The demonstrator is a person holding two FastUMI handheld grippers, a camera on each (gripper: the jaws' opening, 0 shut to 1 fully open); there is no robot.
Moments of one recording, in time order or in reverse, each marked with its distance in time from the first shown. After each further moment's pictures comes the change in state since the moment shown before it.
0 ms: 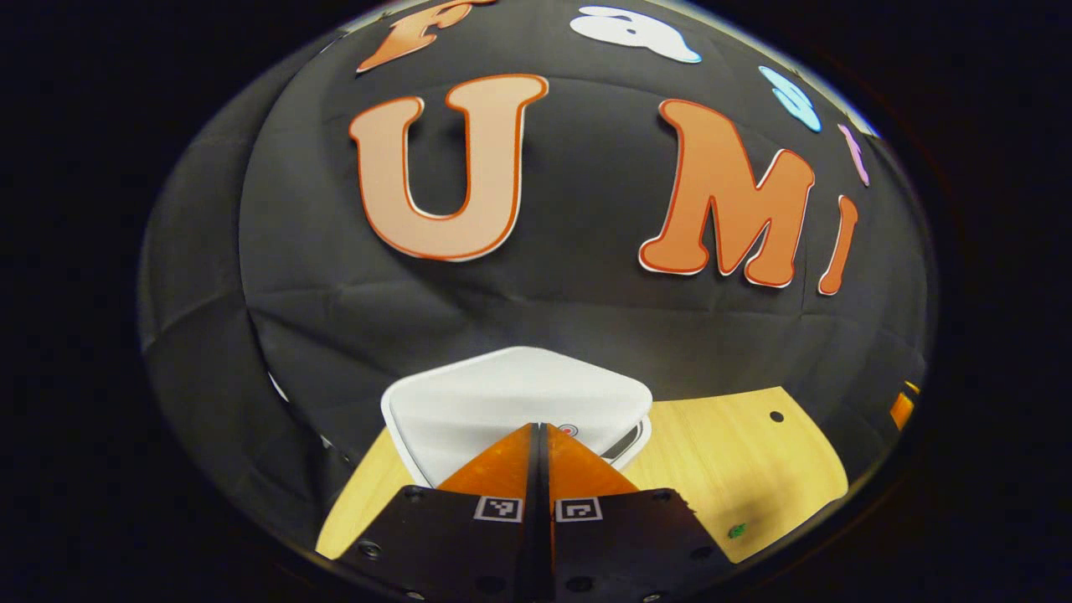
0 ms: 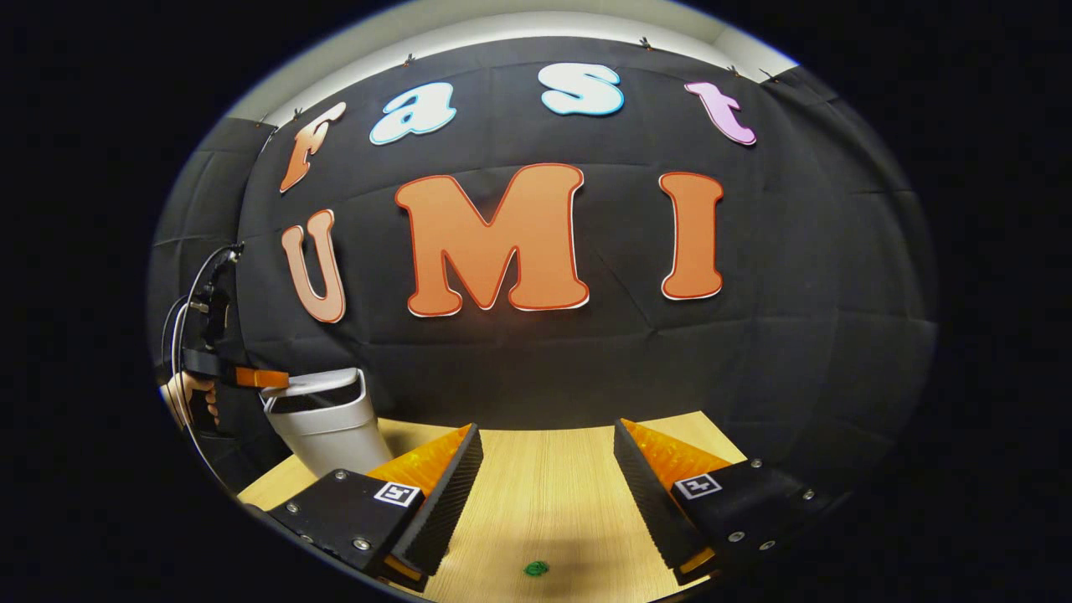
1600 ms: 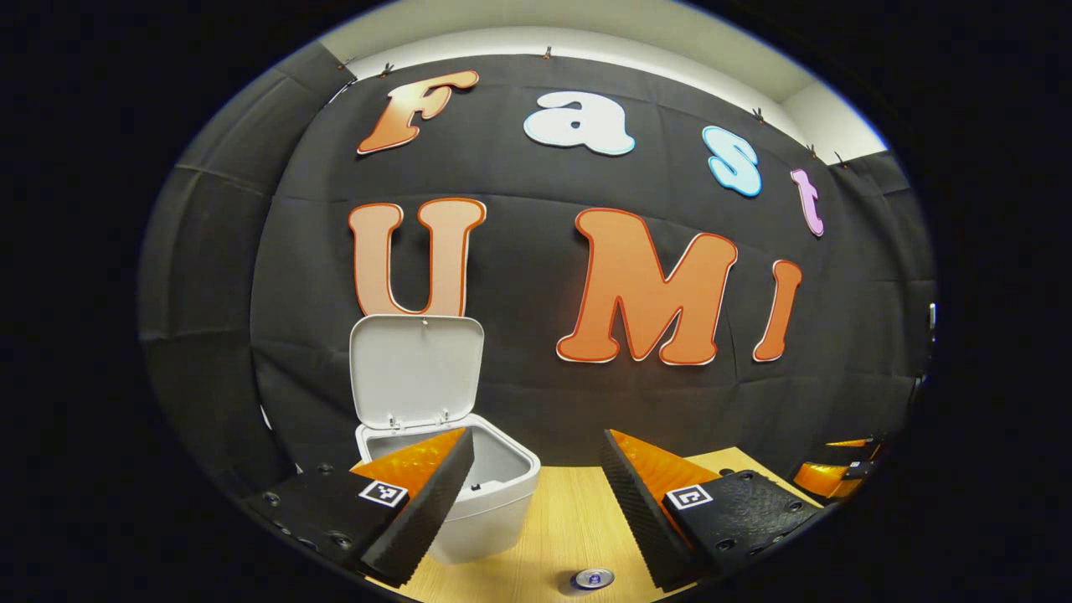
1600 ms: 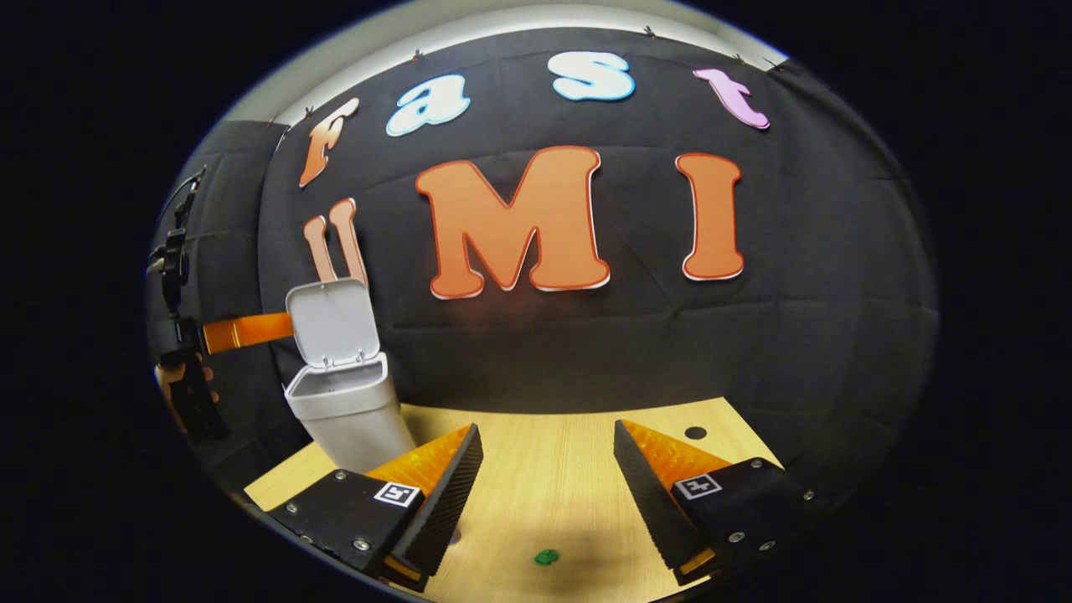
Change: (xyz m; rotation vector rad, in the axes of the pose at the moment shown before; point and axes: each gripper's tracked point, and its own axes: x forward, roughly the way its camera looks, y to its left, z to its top) left arm -0.111 -0.091 0.040 -0.072 -0.309 -0.067; right arm -0.003 0.003 -0.048 -0.005 0.105 0.089
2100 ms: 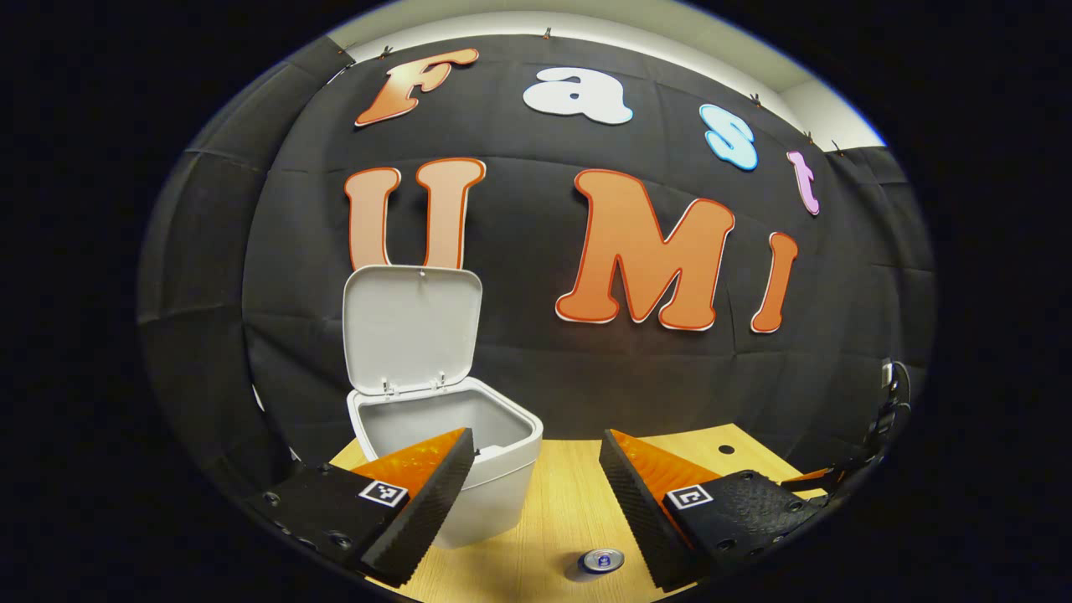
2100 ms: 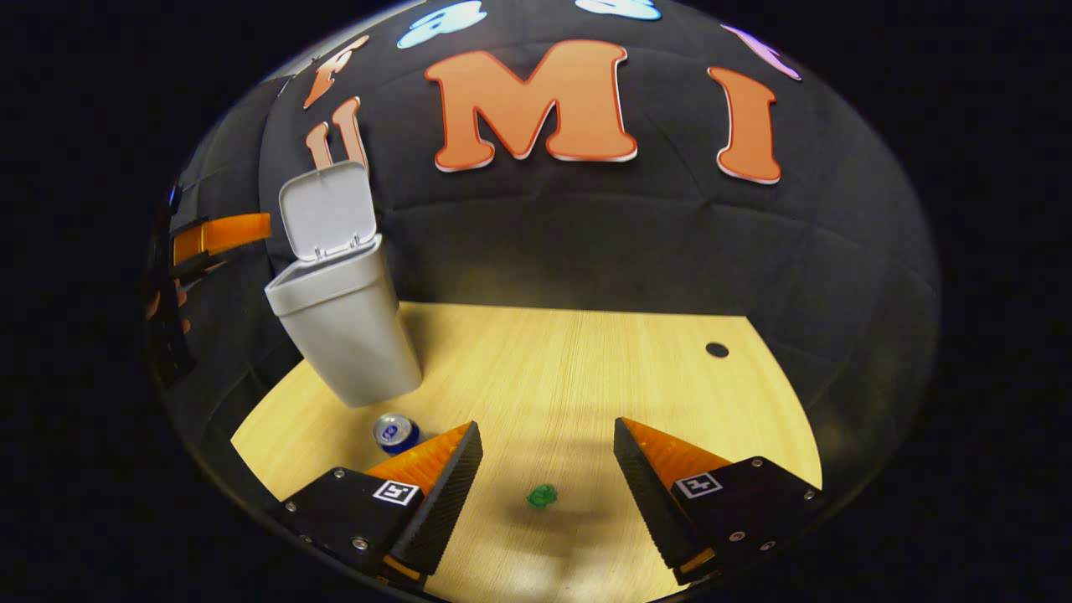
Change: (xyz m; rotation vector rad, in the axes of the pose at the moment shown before) left arm 0.002 0.011 -0.055 -0.003 0.097 -0.024; right arm 0.024 0.011 -0.136 -0.049 0.364 0.057
